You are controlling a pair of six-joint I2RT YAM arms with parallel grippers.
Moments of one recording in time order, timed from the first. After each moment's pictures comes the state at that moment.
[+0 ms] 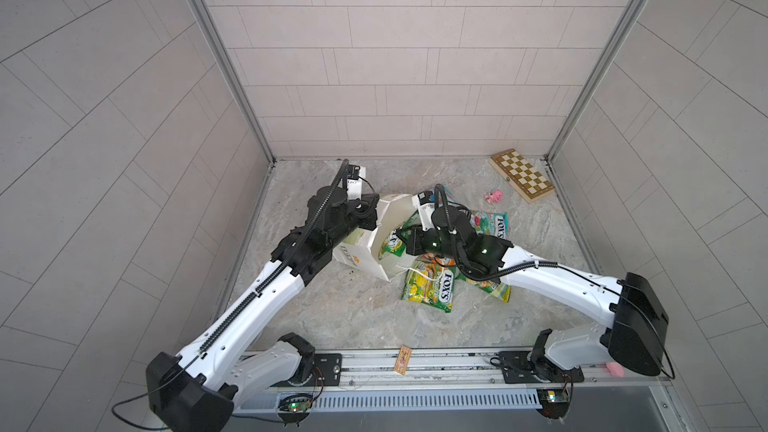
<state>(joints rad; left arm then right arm) -0.52 1.06 1.01 -0.27 0.02 -0.30 0.86 1.36 1.04 -0.11 -0.05 0.68</state>
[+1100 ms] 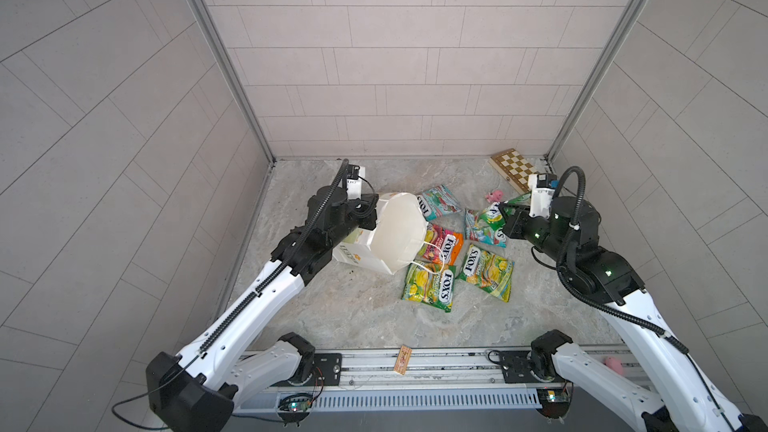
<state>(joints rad) -0.52 1.06 1.01 -0.27 0.01 -0.29 0.28 0.82 1.03 -0.61 0.00 0.48</state>
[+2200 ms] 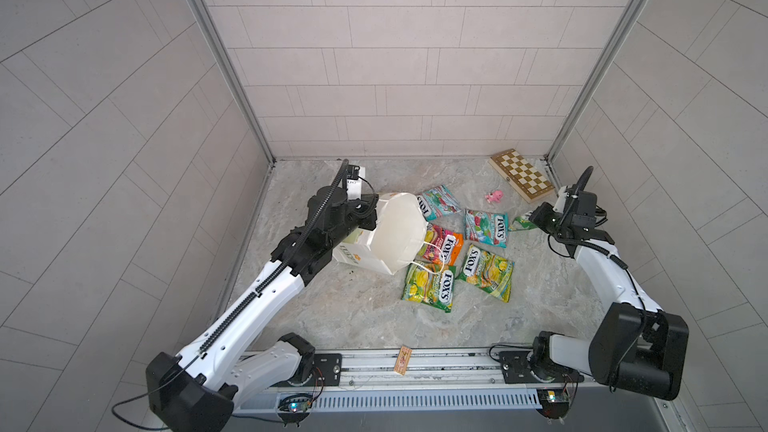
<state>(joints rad) -0.52 1.06 1.01 -0.27 0.01 -0.29 -0.29 1.27 0.85 -0.27 -0.22 0.47</state>
